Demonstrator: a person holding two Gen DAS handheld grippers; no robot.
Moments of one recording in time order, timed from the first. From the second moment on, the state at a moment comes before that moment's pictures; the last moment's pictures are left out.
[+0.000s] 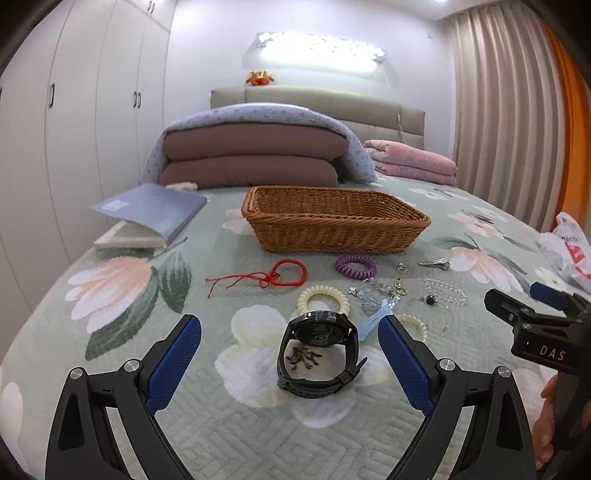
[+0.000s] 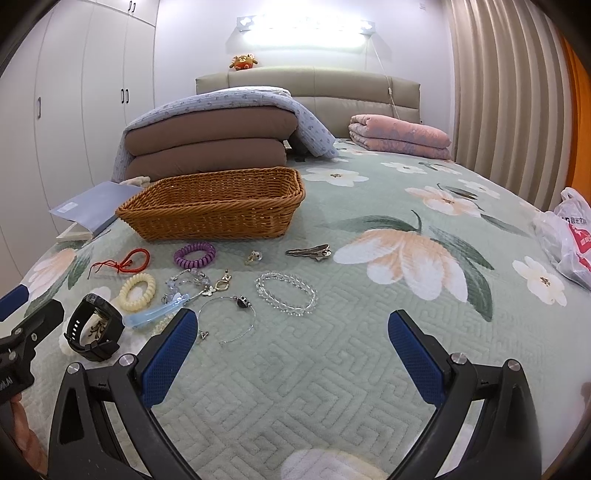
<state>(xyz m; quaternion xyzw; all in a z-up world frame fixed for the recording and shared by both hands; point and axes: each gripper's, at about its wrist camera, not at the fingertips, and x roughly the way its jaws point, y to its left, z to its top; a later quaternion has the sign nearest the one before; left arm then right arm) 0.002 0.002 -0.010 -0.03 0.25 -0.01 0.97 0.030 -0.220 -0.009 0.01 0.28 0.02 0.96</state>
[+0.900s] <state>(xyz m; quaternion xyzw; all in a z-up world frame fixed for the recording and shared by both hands) 0.036 0.026 -0.034 -0.08 0.37 -0.07 0.92 0.124 -0.238 -0.013 -0.03 0.36 0.09 0.93</state>
